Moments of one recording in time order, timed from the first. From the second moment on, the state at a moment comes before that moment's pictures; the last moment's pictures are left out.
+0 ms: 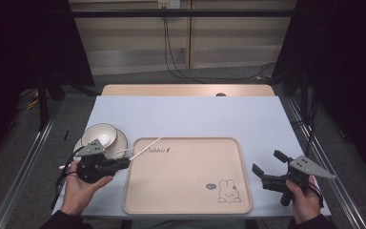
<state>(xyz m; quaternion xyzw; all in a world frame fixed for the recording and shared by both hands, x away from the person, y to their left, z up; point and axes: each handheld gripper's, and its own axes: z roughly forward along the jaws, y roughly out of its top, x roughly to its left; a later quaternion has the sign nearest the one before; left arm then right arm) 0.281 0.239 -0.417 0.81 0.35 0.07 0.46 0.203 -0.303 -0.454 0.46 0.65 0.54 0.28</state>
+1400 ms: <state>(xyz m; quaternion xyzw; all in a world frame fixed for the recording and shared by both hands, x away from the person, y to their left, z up) 0.268 0.183 -0.464 0.79 0.51 0.08 0.34 0.203 -0.301 -0.454 0.46 0.65 0.54 0.28</state>
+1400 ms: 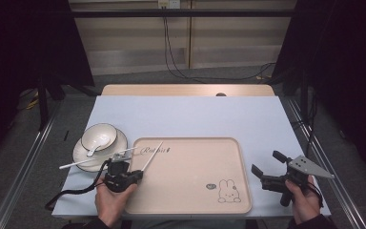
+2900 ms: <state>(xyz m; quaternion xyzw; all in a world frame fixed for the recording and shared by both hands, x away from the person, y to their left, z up) 0.260 0.226 -0.427 0.82 0.30 0.11 0.47 0.203 -0.301 -0.454 0.45 0.65 0.54 0.28</state>
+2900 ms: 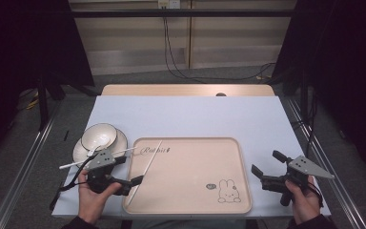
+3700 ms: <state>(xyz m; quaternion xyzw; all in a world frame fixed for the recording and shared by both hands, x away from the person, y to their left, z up) 0.265 0.327 -0.421 0.81 0.28 0.10 0.50 0.203 -0.301 -0.454 0.45 0.65 0.54 0.28</state>
